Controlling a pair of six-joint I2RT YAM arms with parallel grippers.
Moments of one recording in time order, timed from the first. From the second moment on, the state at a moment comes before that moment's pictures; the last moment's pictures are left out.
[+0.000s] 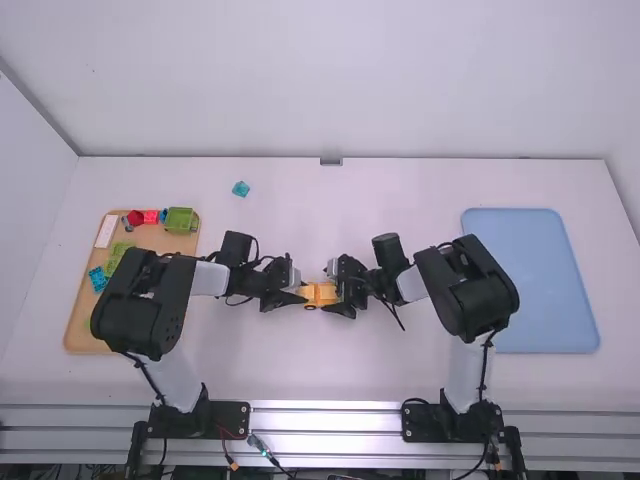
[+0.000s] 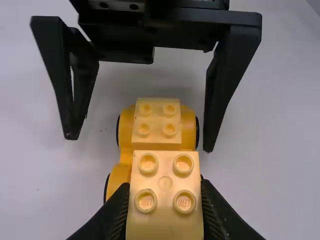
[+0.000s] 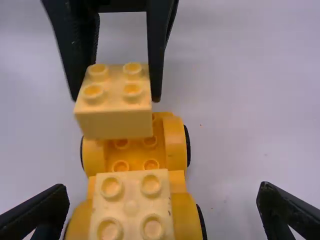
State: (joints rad) left arm -0.16 1.82 0.68 -0.01 0.99 1.11; right arm 0.39 2.06 0.71 0.41 -0.95 -0.84
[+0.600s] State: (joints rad) left arm -0.22 1.82 0.71 -0.01 0.90 1.06; right arm 0.39 2.09 0.72 0.40 -0.96 -0.85
